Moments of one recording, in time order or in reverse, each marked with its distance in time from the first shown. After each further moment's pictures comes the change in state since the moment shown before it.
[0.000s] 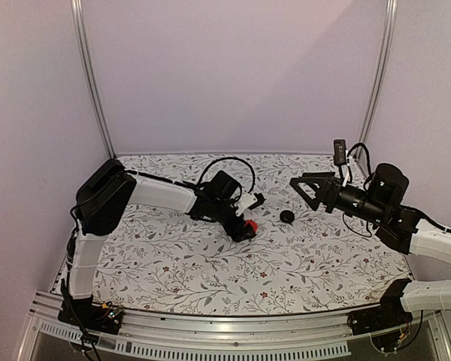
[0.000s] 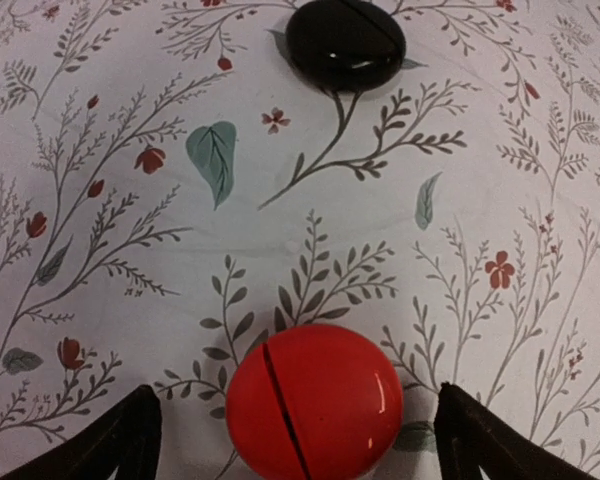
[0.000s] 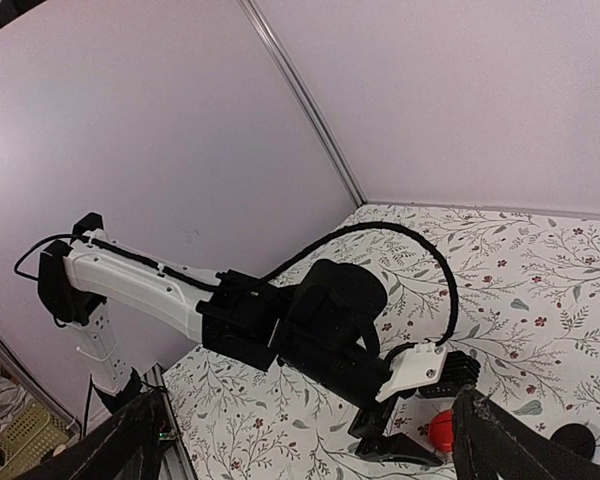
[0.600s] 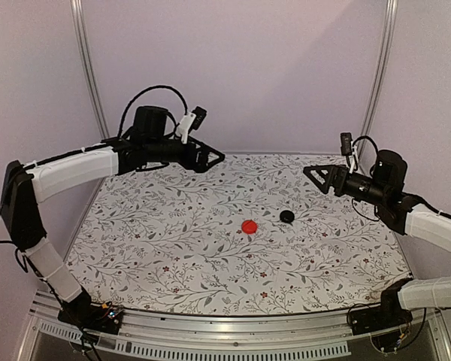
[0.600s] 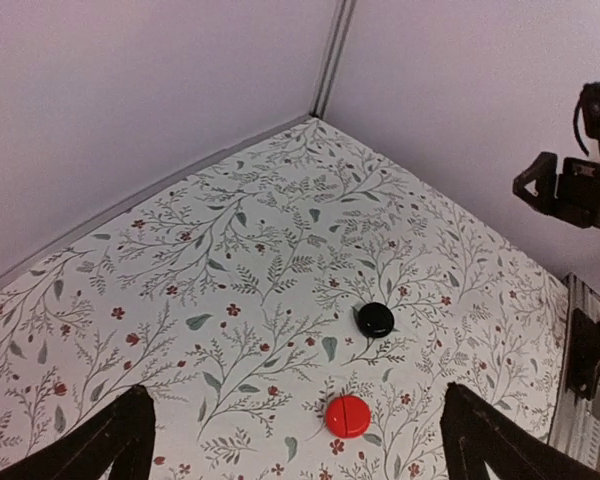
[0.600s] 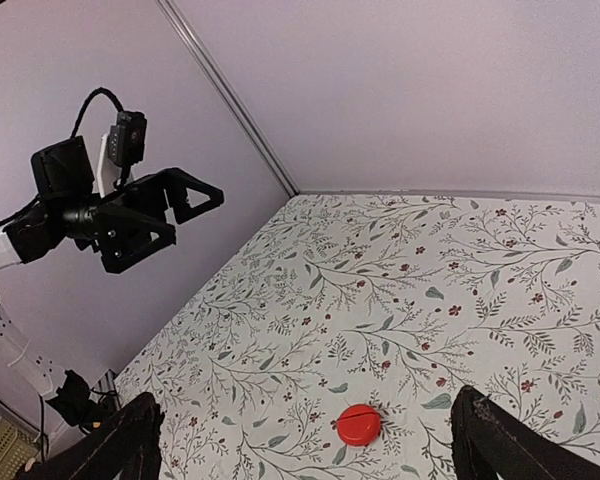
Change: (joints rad) left arm 0.216 -0.559 -0.126 0.034 0.138 -0.249; right arm -0.276 0.127 0.064 -0.065 -0.199 -0.043
